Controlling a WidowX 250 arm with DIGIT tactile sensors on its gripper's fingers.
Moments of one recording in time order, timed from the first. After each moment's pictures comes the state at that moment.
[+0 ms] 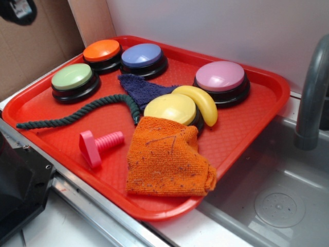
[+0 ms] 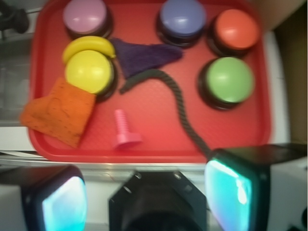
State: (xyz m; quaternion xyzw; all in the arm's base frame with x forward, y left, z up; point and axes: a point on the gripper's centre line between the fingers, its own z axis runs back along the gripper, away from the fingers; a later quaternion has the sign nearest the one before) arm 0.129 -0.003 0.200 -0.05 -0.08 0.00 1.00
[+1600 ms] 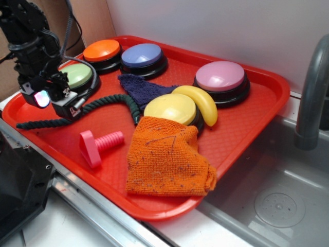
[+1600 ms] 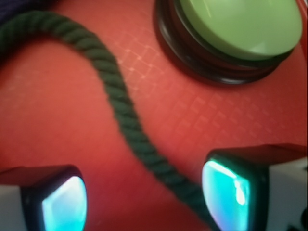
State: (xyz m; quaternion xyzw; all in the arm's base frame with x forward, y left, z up) arm 0.147 0.059 0.037 -0.01 -0.02 0.10 0.99
